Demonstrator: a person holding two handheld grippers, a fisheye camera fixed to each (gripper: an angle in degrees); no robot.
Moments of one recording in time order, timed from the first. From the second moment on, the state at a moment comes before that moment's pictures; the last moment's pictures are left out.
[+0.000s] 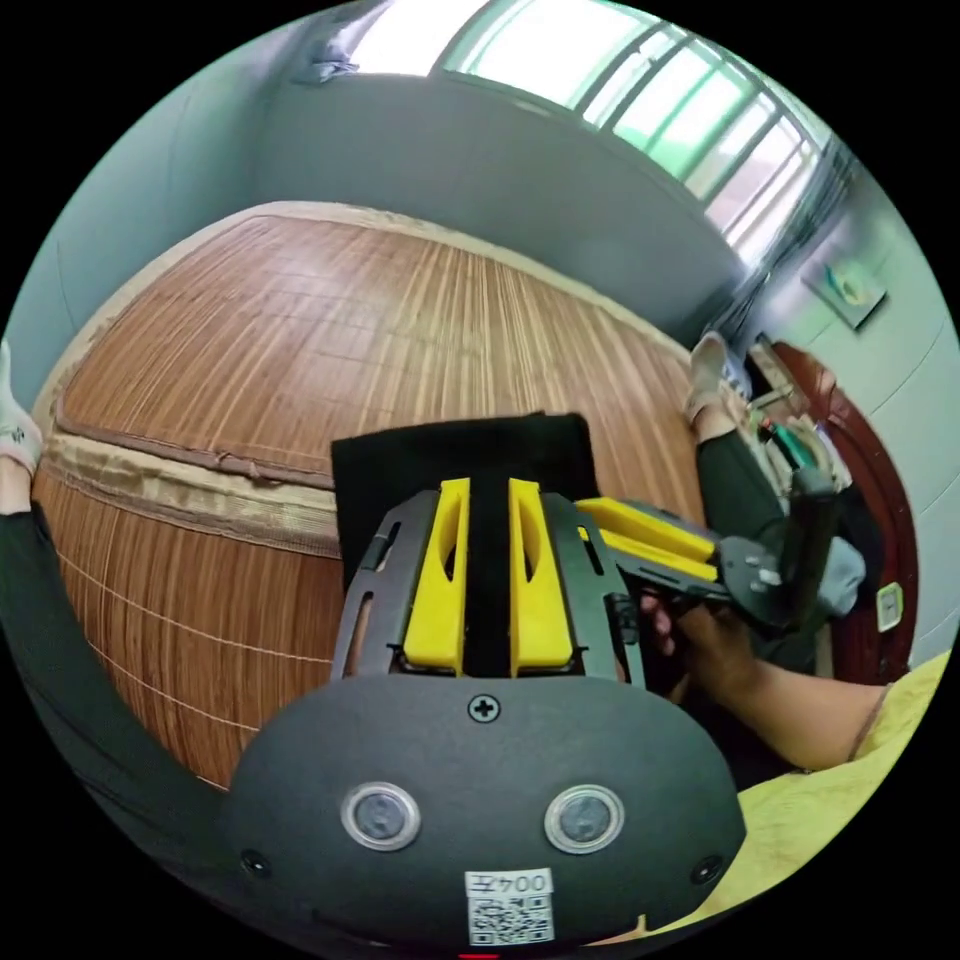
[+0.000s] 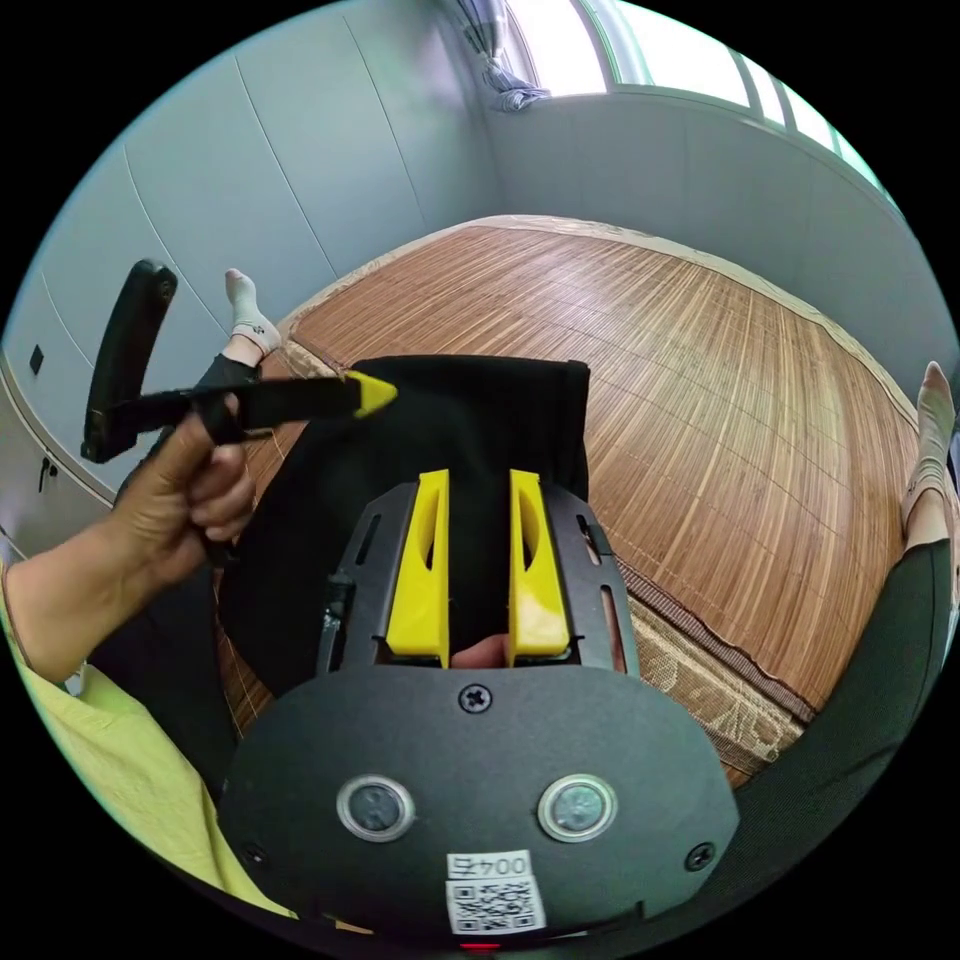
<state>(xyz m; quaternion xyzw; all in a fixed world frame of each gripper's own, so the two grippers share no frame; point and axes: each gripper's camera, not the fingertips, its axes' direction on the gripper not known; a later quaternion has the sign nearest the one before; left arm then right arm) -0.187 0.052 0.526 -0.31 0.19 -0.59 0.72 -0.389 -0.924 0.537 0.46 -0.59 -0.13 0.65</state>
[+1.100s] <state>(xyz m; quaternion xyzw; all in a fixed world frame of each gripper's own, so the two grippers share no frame) -0.134 -0.018 0.479 -0.33 0.14 -0.54 0.76 -0.312 -0.976 0.578 0.38 -0.70 -0.14 0.59</state>
